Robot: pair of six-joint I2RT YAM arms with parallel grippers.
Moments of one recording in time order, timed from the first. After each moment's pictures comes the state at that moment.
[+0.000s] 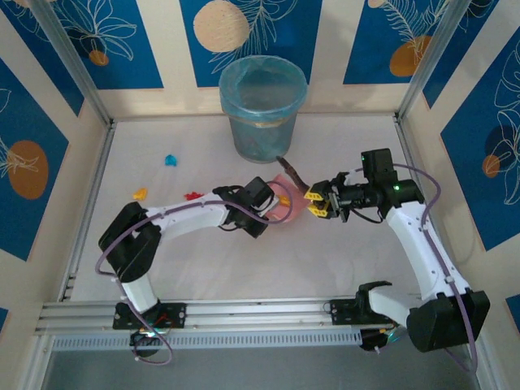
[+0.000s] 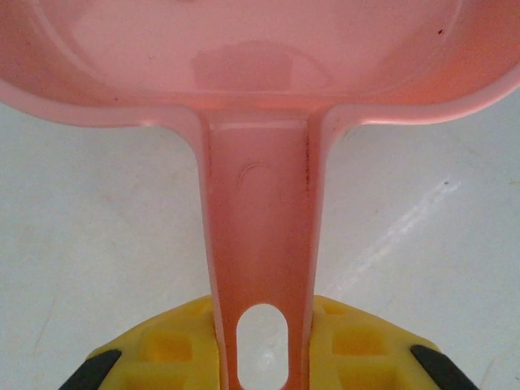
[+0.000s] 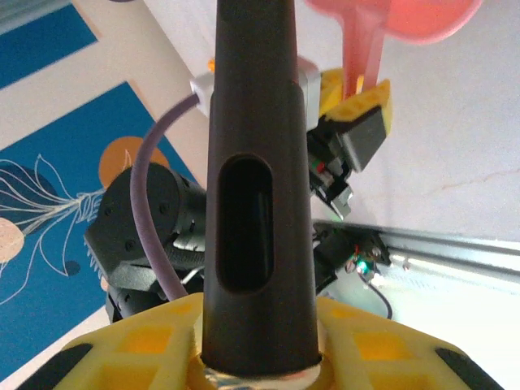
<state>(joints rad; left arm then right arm) -0.89 1.74 1.21 -0.64 0.00 -0.13 0.14 1.09 1.06 -0.94 -0.91 1.15</state>
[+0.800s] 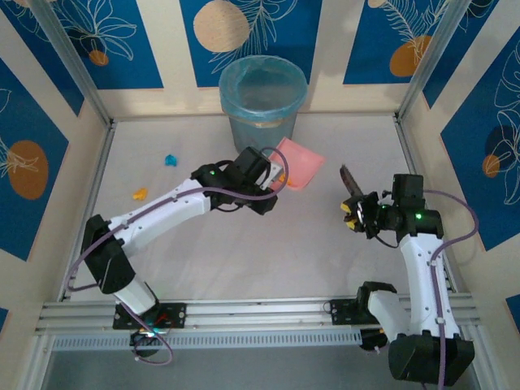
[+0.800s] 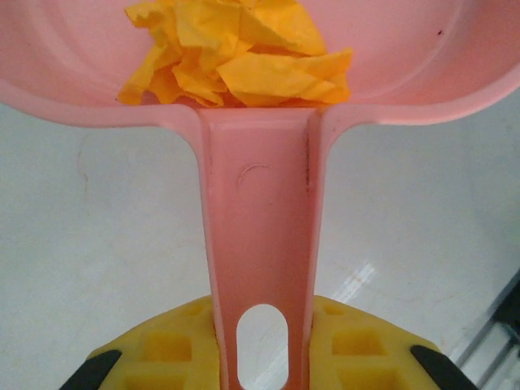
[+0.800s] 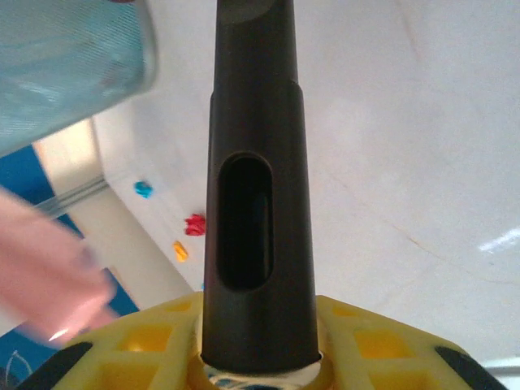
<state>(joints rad) -0.89 1.61 1.53 -0.83 0.06 -0.25 -0.13 0.87 0.87 -1.05 -0.60 1.07</state>
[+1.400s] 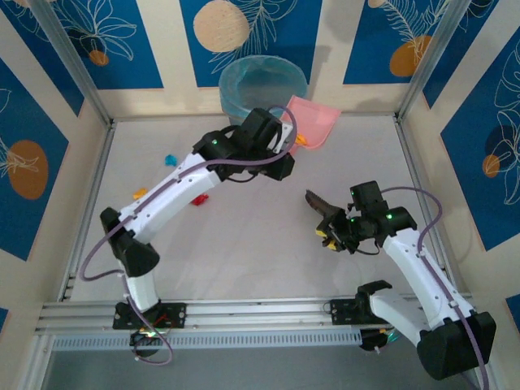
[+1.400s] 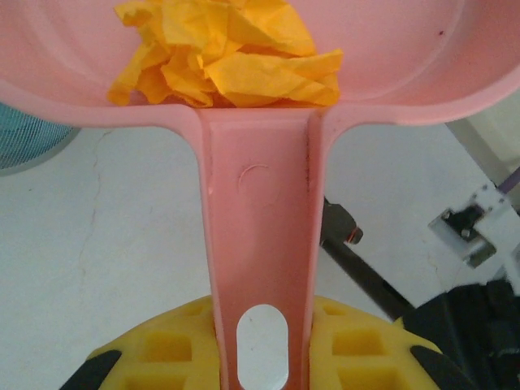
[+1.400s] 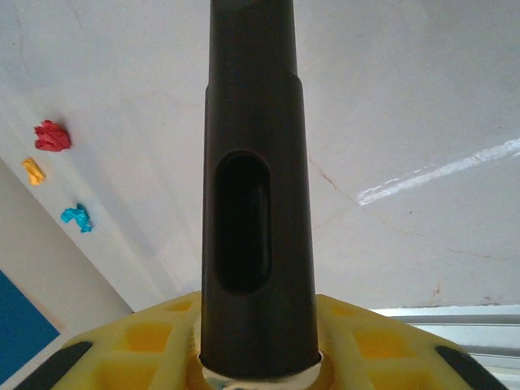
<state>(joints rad) -0.87 1.84 2.08 -1.02 0.06 -0.35 0.26 0.92 0.78 -1.03 -0.47 1.06</state>
